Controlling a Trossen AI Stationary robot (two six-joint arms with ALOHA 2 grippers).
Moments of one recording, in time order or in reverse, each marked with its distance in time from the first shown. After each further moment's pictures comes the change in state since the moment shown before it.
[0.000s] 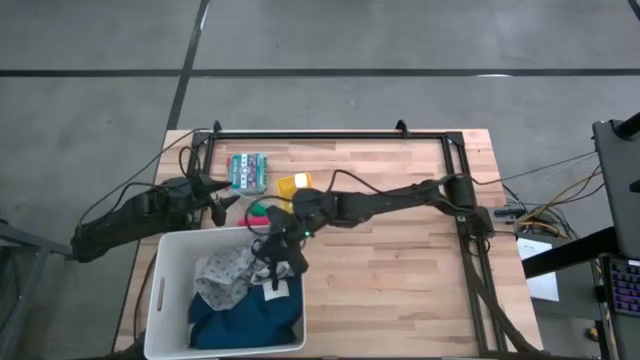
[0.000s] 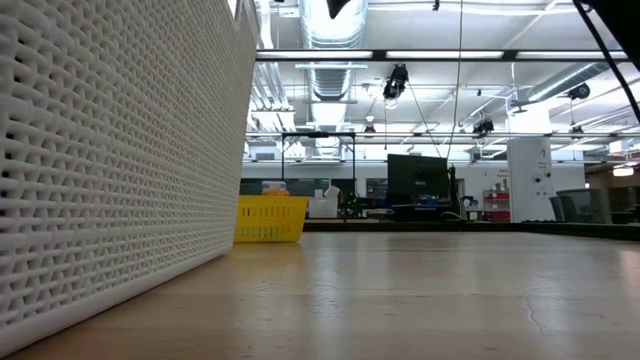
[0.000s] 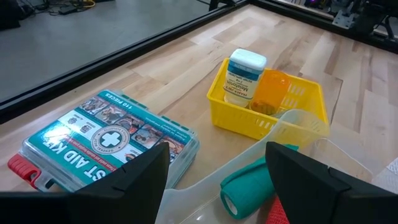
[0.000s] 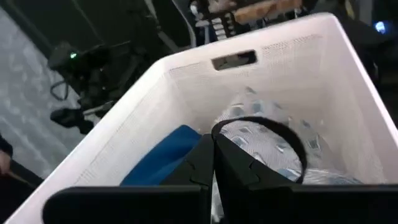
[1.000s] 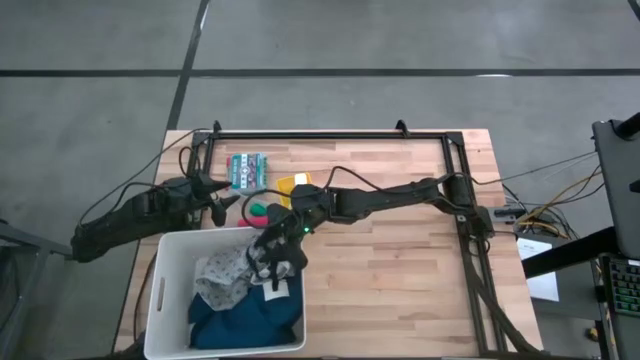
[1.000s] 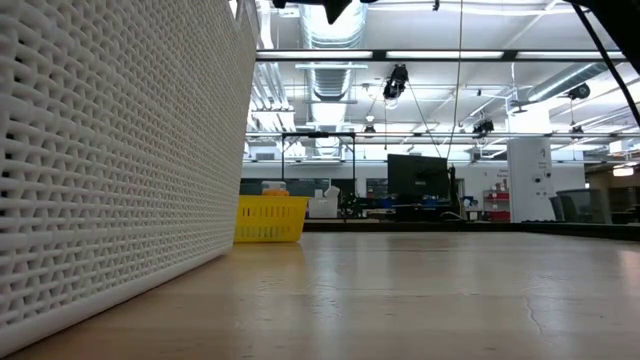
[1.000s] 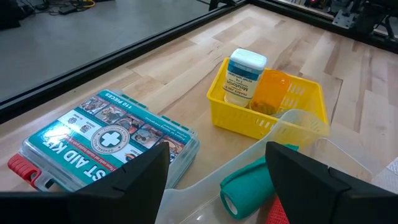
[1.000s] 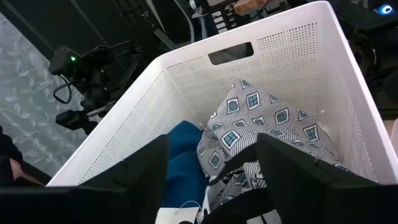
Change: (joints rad) left arm 0.000 0.000 0.000 0.000 0.000 0.000; right arm -0.016 0.011 0.020 -0.045 -0.043 0.055
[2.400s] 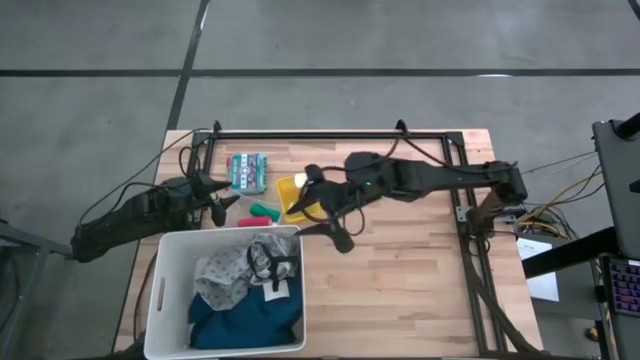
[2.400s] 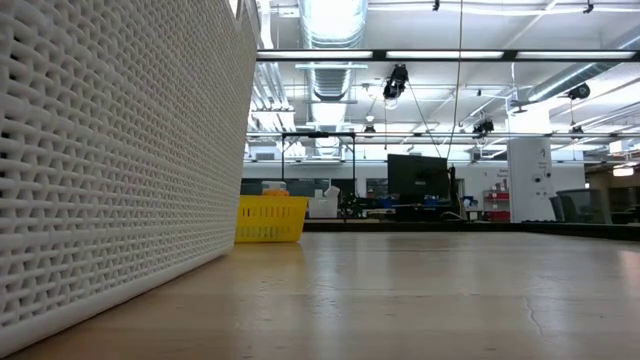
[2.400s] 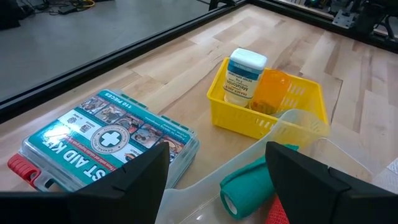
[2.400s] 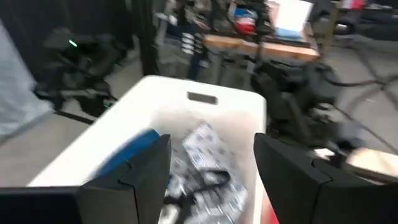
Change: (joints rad) left arm 0.000 0.000 0.000 0.000 0.000 0.000; right arm 0.015 -0.406 -0.010 -0.383 0.195 -0.445
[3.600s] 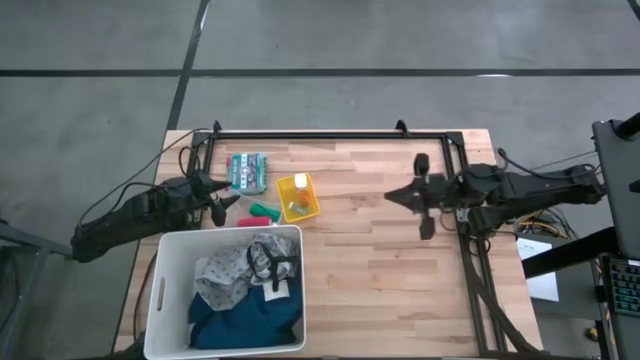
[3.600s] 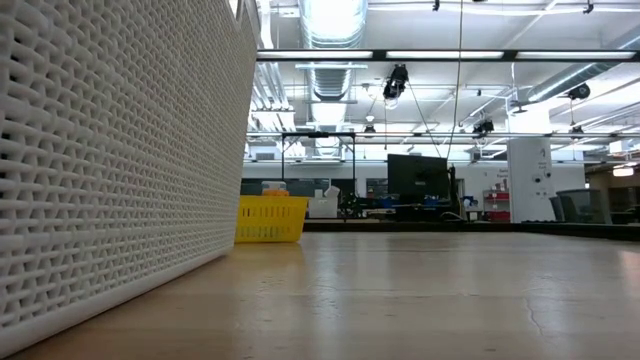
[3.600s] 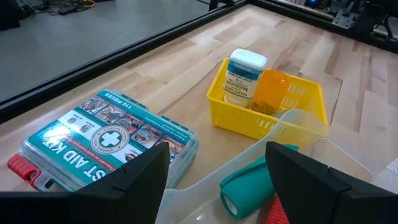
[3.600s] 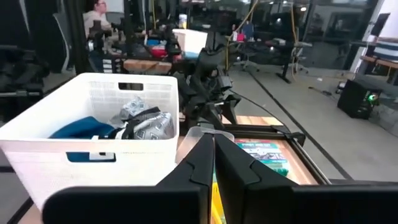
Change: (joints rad) left arm 0.000 0.000 0.000 0.000 0.000 0.000; right arm 0.066 -0.906 -0.972 0.233 0.460 0.032
